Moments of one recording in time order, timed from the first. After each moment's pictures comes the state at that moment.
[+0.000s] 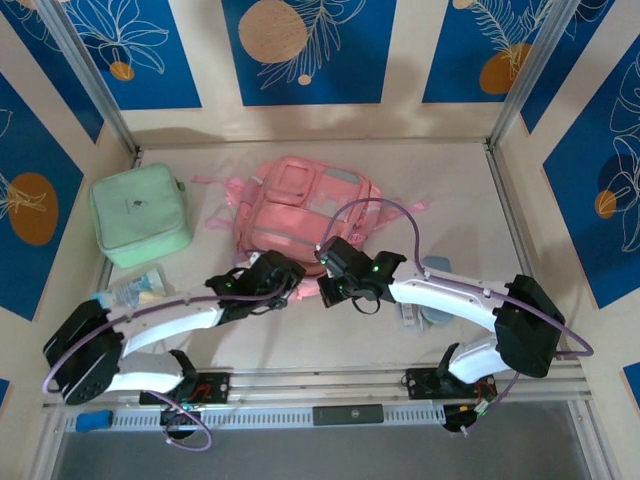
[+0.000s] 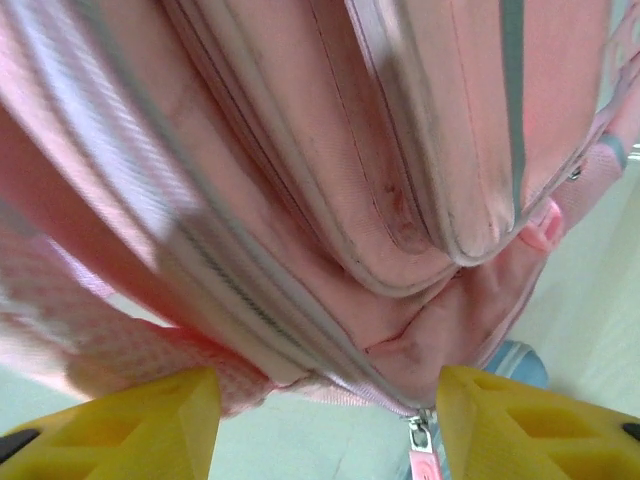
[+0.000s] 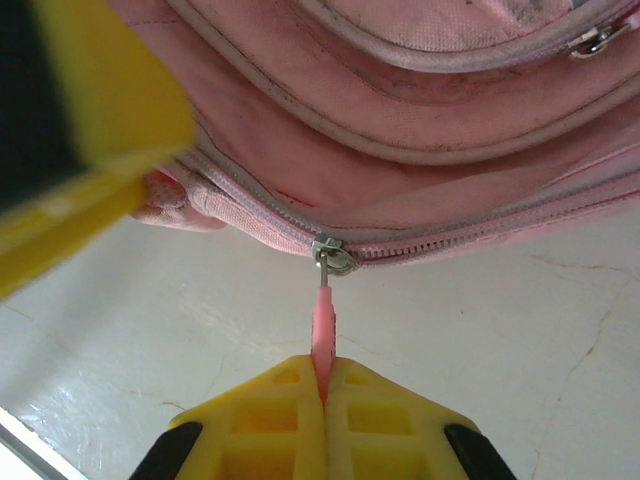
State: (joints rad) left arm -0.93 1.29 0.67 -0.20 -0.16 -1.66; right arm 0.97 1.41 0.94 -0.57 0.03 0.49
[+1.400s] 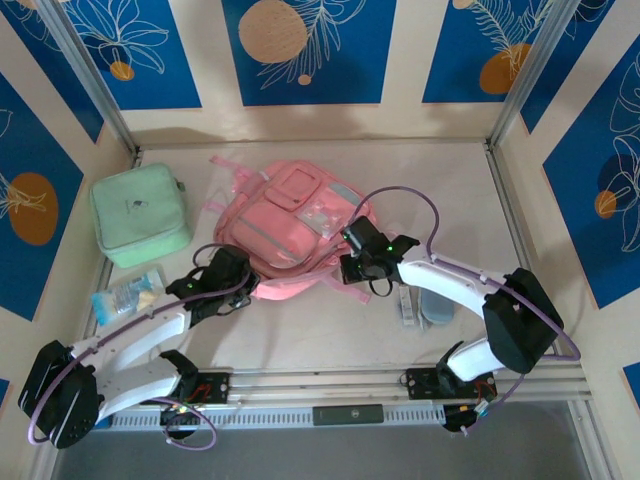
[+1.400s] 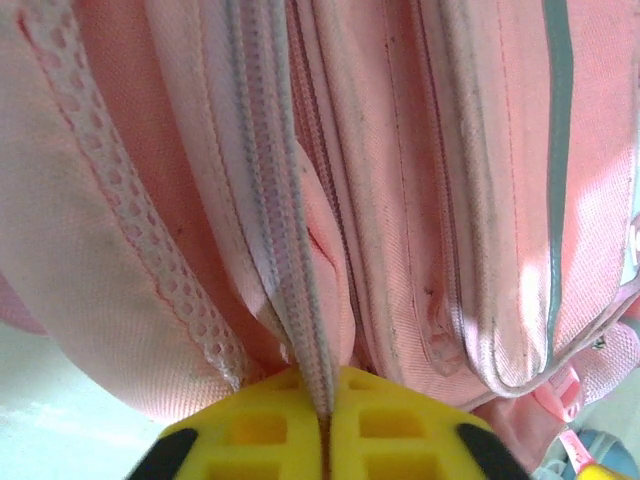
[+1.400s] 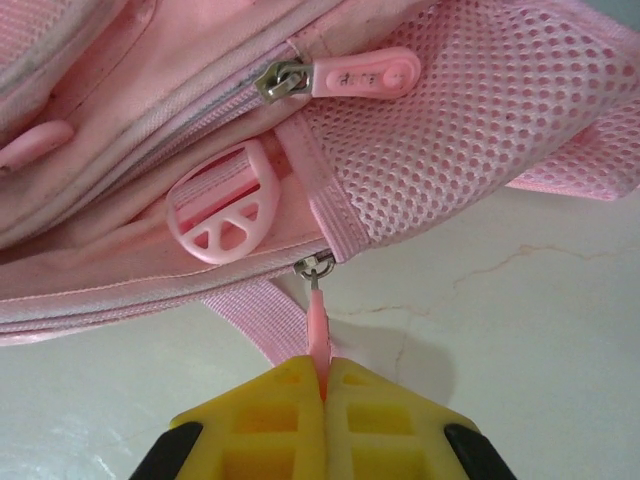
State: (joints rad) left arm -0.63 1.03 0.57 -0.41 -0.12 -1.35; right arm 0.72 1.45 0.91 -0.56 0.05 0.46
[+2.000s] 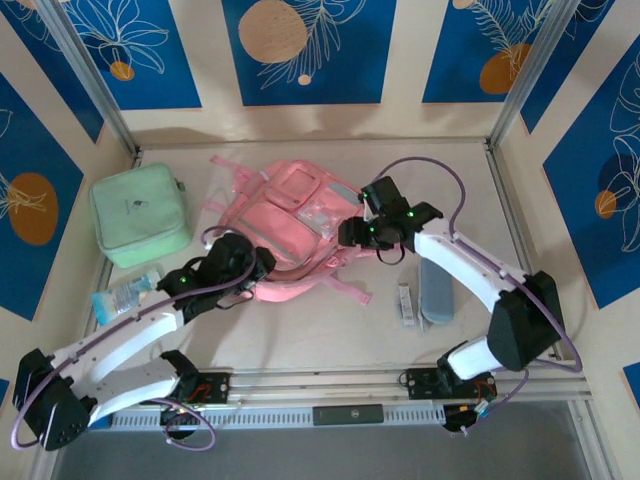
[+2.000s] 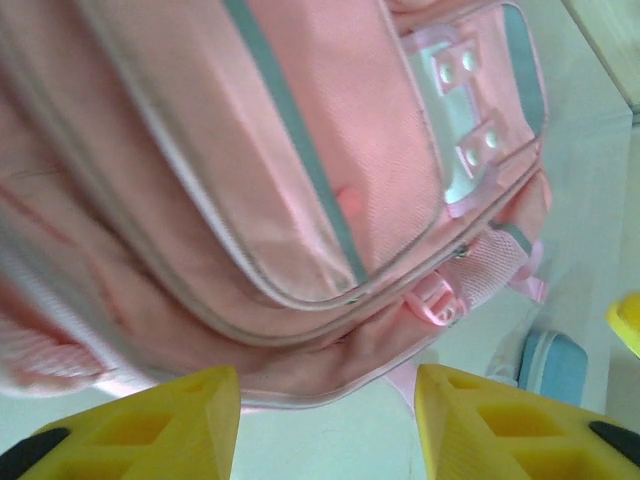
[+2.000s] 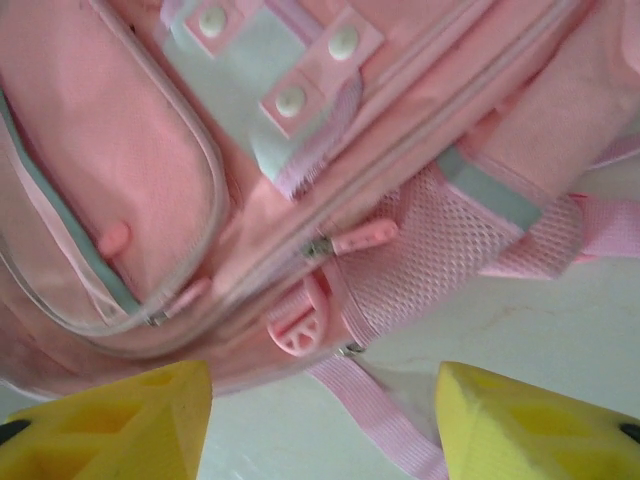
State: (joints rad) left arm -0.73 1.02 0.76 -0.49 -0.13 -1.16; right arm 0.54 1.48 1.18 -0.71 -0.14 0.55
